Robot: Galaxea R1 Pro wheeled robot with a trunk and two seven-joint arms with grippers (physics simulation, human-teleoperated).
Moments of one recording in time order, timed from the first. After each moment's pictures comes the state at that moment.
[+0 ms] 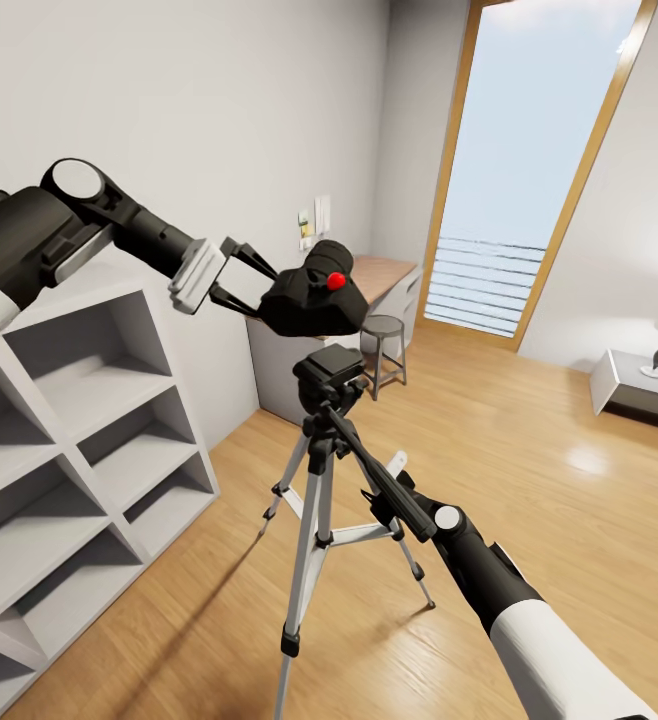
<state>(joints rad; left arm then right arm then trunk) -1.83 0.38 -1.05 -0.82 0.41 -0.23 -1.48 -0.68 0.03 0.16 -0.79 0.49 -0.04 0.46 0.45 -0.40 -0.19</state>
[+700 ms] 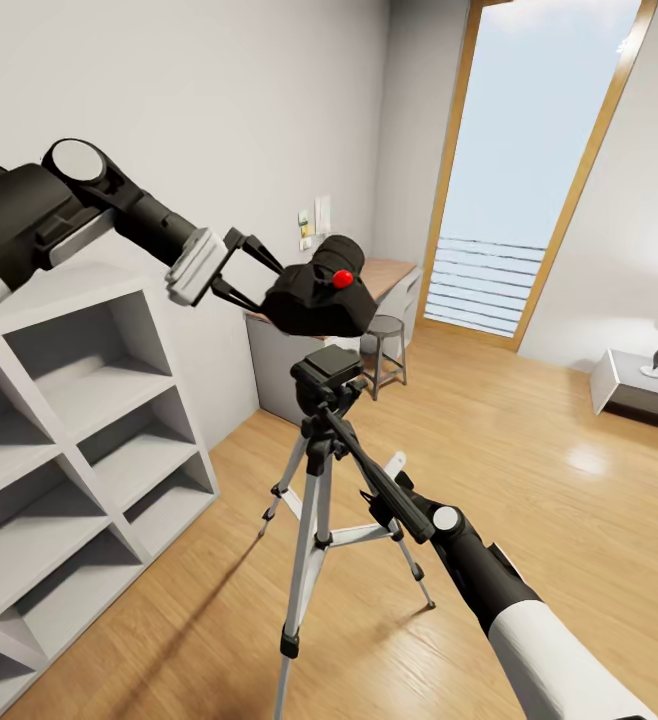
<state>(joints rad) -1.92 0.38 -1.22 -0.81 0.55 -0.29 -1.48 -0.68 0.03 0.16 -0.79 0.50 -0.04 0.45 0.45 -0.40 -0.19</state>
